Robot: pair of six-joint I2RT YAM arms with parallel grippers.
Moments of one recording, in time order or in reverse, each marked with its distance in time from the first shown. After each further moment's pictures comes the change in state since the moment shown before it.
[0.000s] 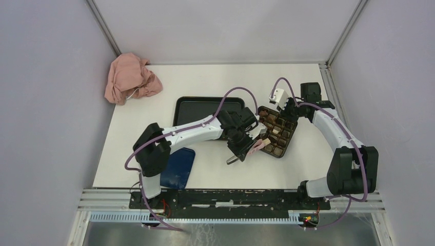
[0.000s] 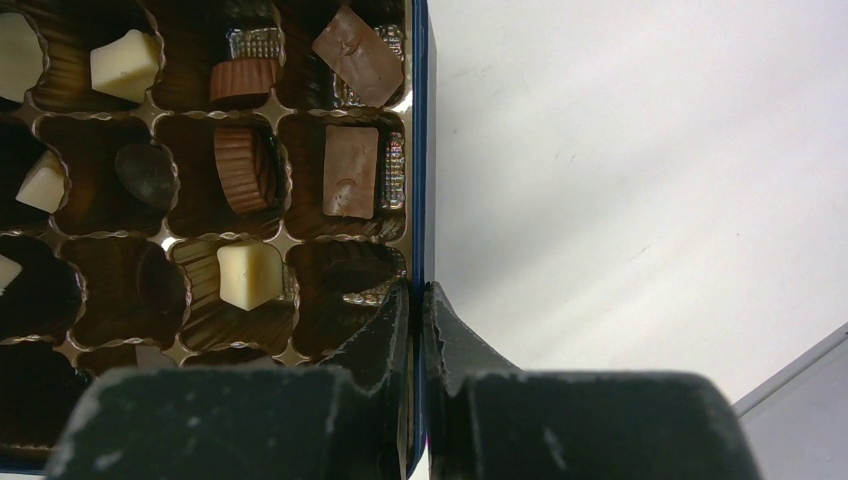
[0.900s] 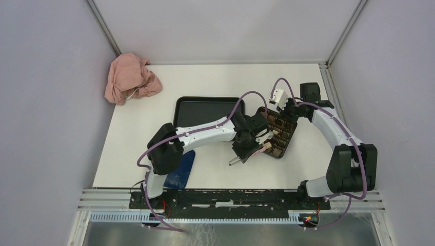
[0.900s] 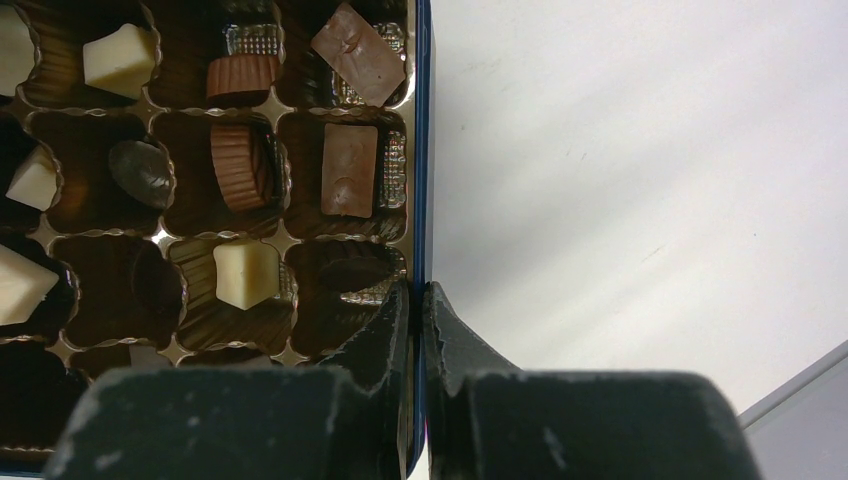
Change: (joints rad) left arm -0.078 0.141 0.179 -0.160 -0.150 0.000; right arm 0.000 0.023 0.000 -0.001 0.000 0.000
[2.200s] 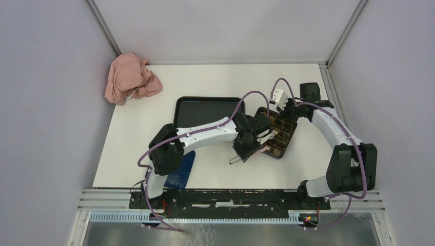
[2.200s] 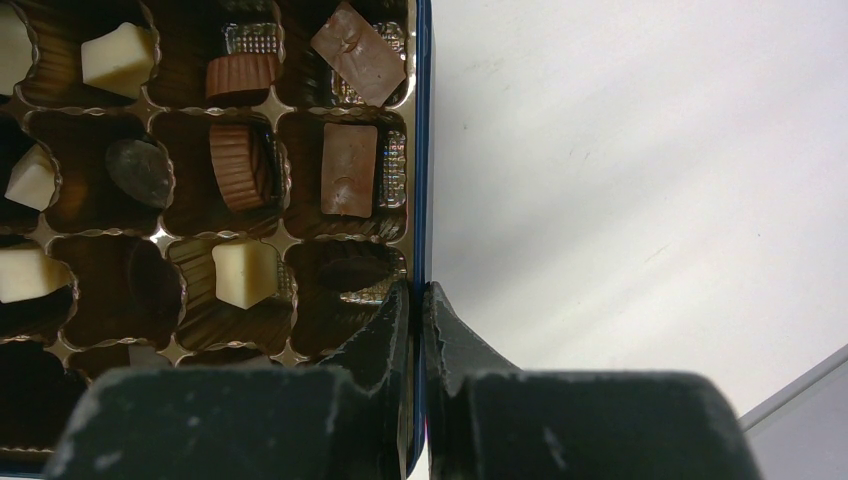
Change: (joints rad) left arm -0.017 0.018 0.048 -0.039 -0.050 0.000; right arm 0.000 0.003 0.000 -0.002 0.000 -0.002
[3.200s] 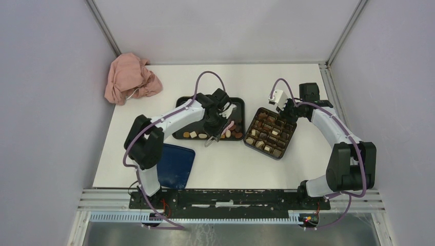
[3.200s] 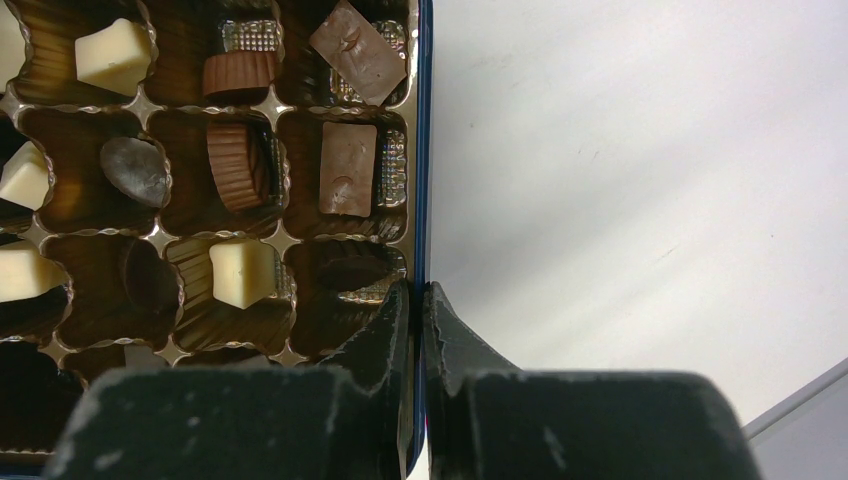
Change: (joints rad) left arm 0.398 -0.190 -0.256 0.106 0.039 0.028; right arm 0.000 0.014 0.000 -0.002 0.000 0.000
